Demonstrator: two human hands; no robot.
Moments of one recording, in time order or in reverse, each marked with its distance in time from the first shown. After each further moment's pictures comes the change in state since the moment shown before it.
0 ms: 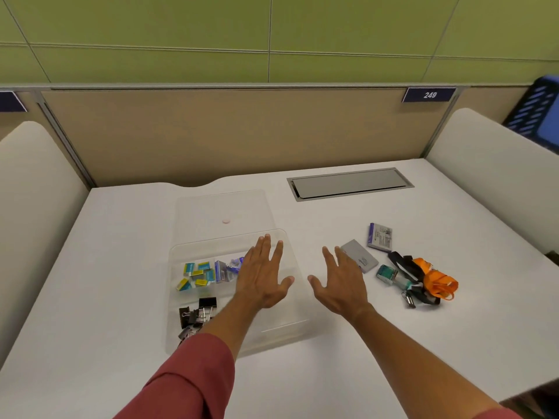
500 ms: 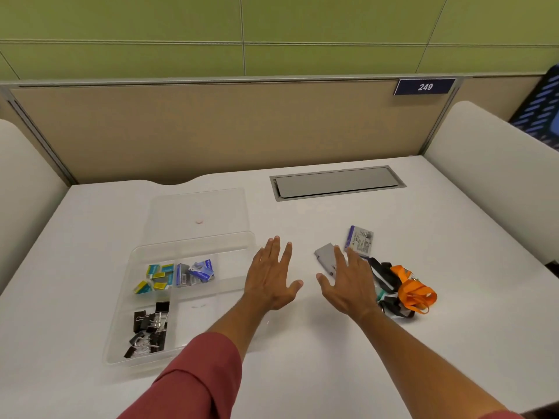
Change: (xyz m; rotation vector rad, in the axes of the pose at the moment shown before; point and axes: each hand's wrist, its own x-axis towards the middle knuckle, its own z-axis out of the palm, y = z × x) left_hand 0.044 0.099 0.029 0.016 -0.048 0.001; right_hand 0.033 0.108 -0.021 -0.026 -0.001 0.021
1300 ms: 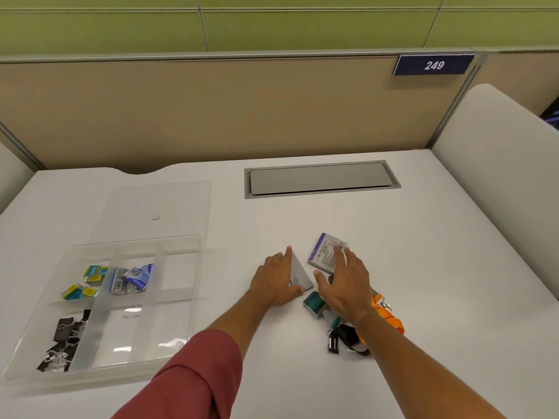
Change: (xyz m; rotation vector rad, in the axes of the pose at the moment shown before) left_hand 0.101 0.108 0.041 -0.180 -0.283 -0.166; right_hand 0.083 0.117 -0.001 0.154 -0.081 -0.027
